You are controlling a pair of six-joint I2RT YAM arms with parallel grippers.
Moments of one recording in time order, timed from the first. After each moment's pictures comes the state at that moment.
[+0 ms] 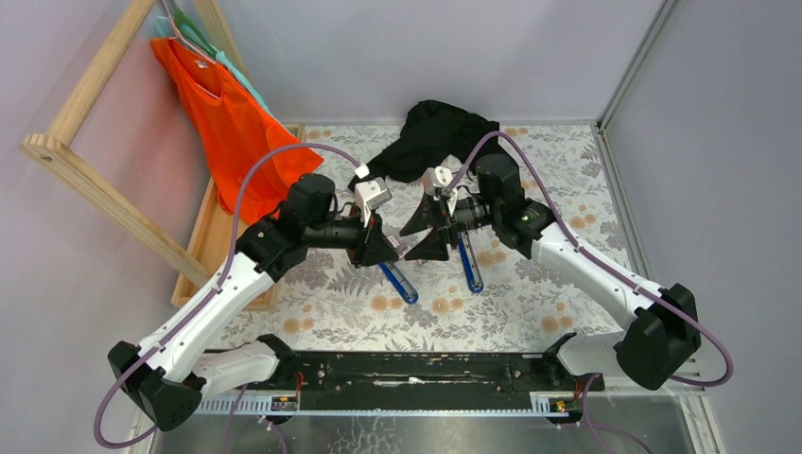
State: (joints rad) left arm -0.62 1.07 1.10 -0.58 0.67 -0.03; right arm 0.63 1.32 1.08 -0.09 -1.12 -0.19
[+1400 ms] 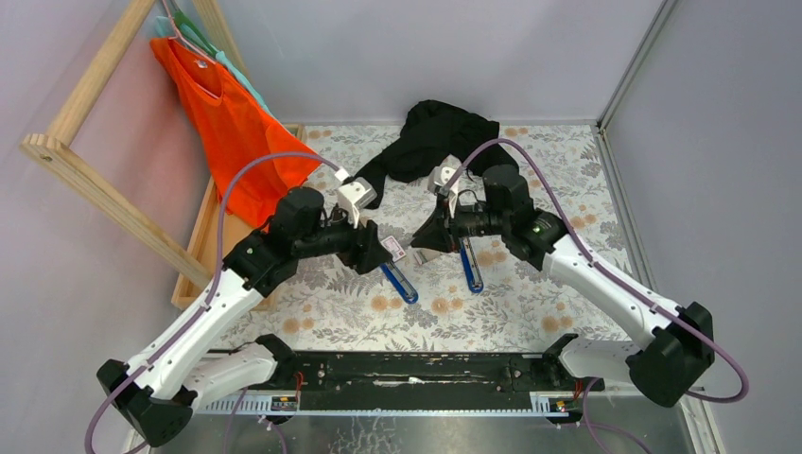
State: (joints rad) left arm -0.63 0.98 1.05 -0.57 0.48 -0.09; right arm 0.65 1.25 1.05 -0.21 -0.86 -0.14
